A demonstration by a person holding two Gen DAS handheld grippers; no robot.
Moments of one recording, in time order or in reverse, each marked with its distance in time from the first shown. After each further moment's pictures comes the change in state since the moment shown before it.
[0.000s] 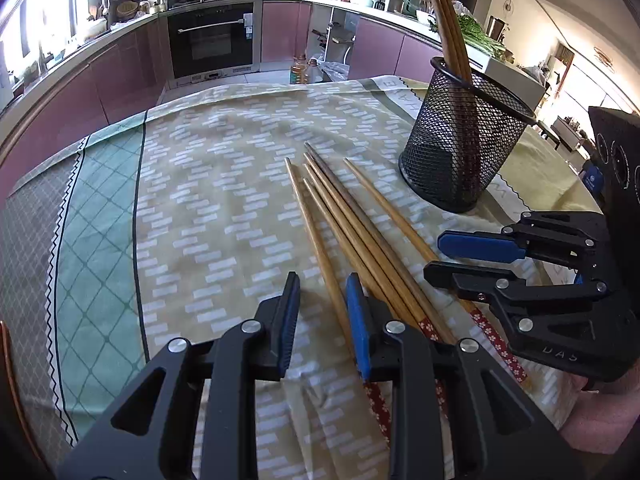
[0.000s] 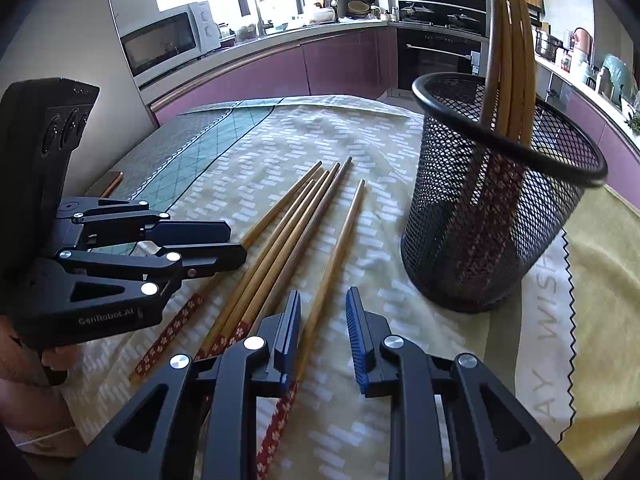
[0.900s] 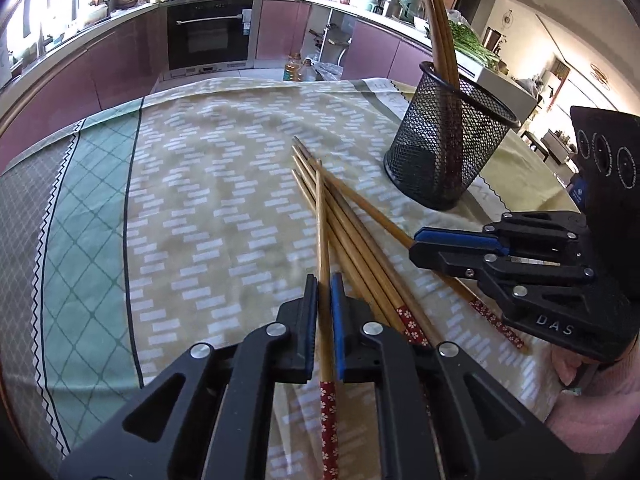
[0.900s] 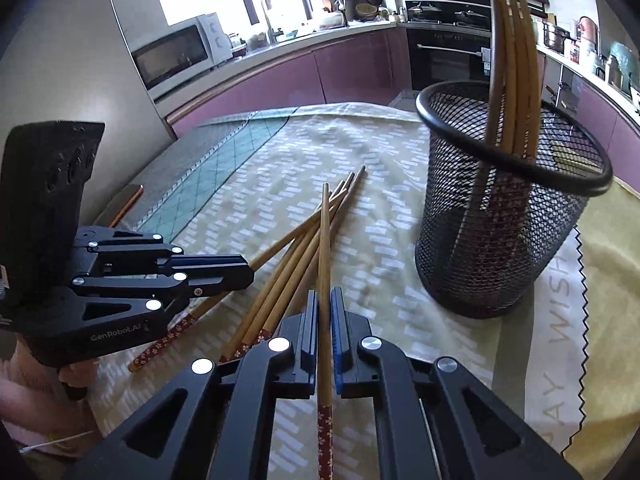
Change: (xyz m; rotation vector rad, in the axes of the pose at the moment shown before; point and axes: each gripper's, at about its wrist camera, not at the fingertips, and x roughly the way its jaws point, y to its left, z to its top) left arm -0.011 0.000 -0.011 -0.044 0.002 -0.069; right arm -0.010 -0.006 0.003 0.026 -0.010 0.089
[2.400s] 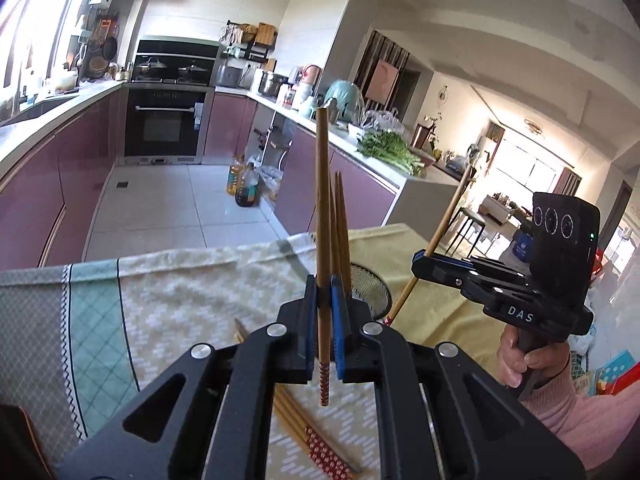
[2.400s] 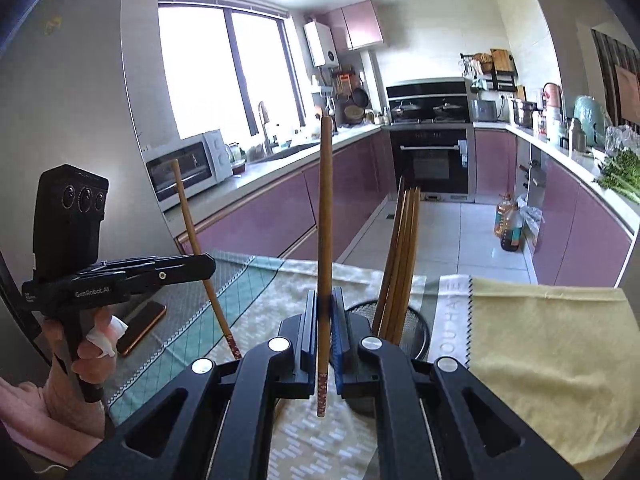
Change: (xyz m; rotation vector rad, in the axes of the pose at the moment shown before) left arm -0.126 -0.026 0.088 0.043 -0.373 -0.218; right arm -0.139 -0.036 0.048 0.012 -0.407 -0.019
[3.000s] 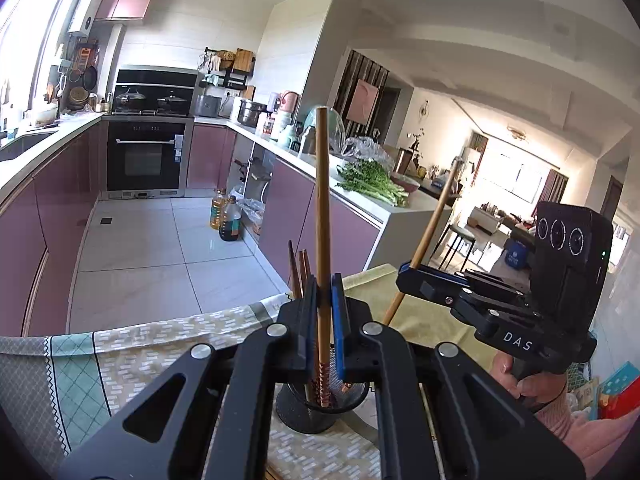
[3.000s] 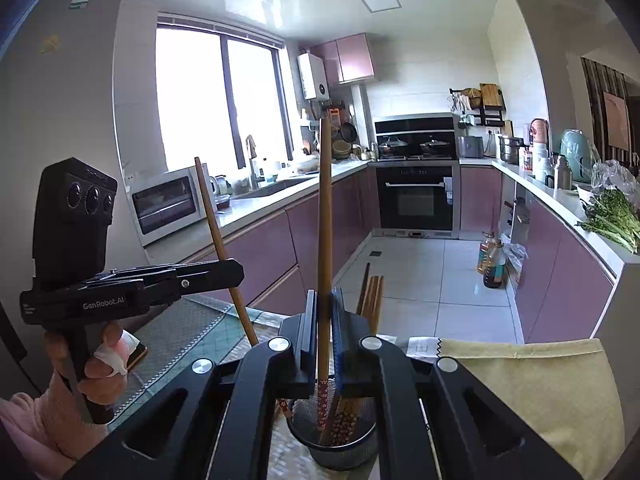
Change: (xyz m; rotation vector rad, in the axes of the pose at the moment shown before) left arm 0.032 -0.037 0.065 0.068 -0.066 -0.037; right arm -0.007 -0.018 0.041 -0.029 -0.103 -0.067
